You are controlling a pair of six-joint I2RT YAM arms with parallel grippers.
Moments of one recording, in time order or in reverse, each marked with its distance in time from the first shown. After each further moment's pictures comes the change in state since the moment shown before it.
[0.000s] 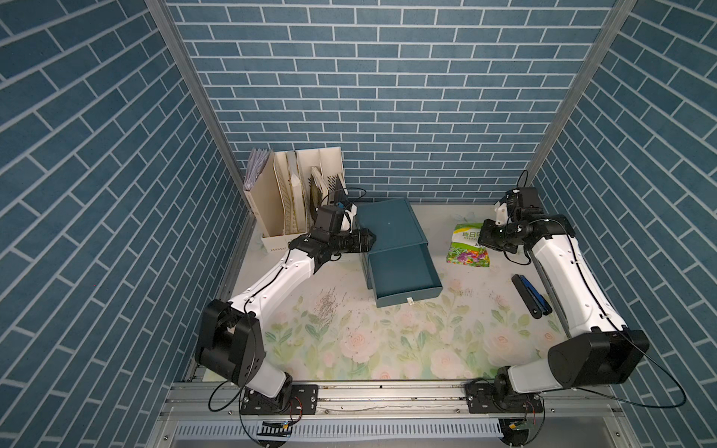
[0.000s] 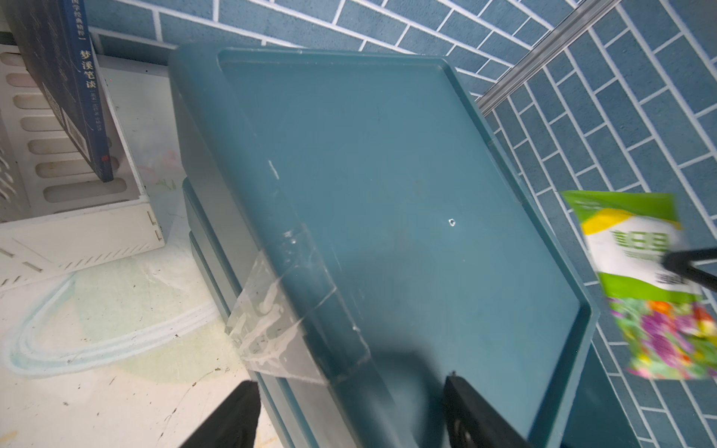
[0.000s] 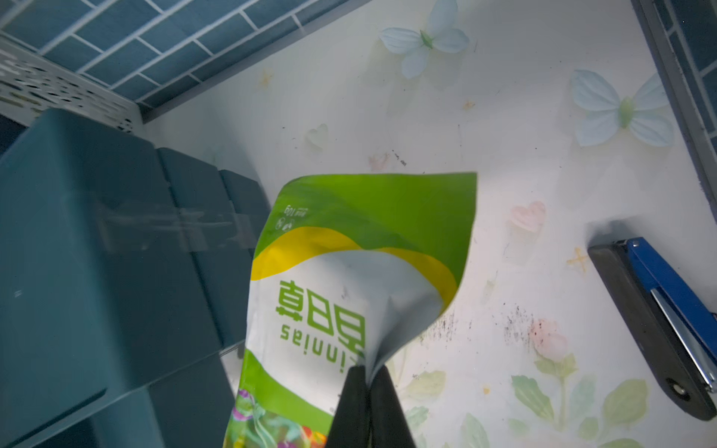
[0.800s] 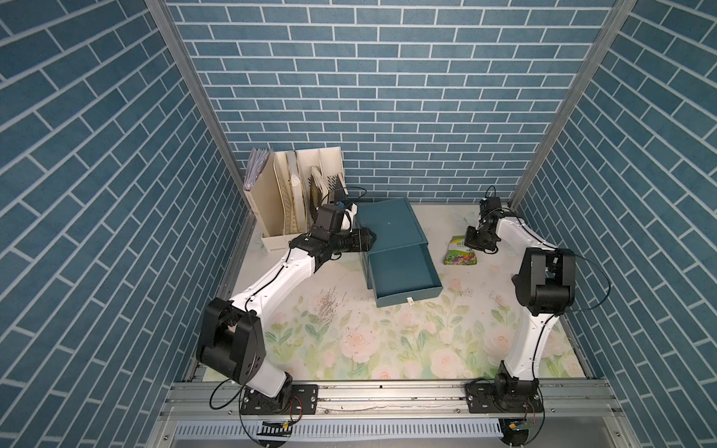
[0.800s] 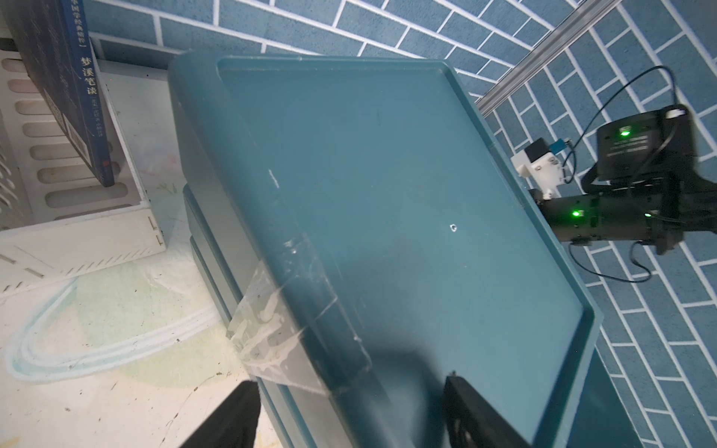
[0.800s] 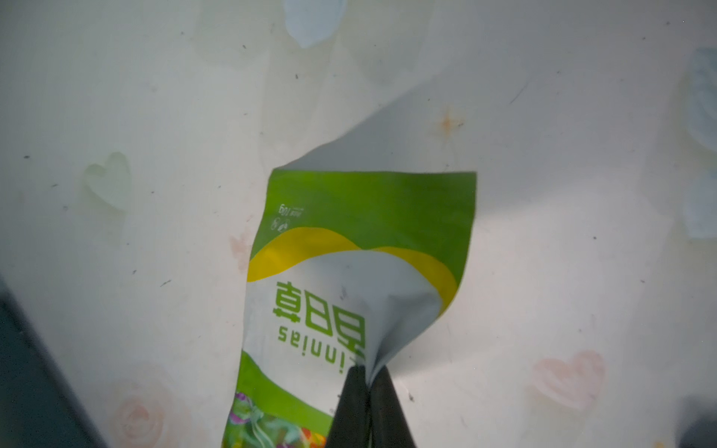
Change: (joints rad) left arm 0.001 0.007 0.007 0.000 -0.003 0.008; right arm -0.066 0.578 0.104 0.261 0.086 -0.094
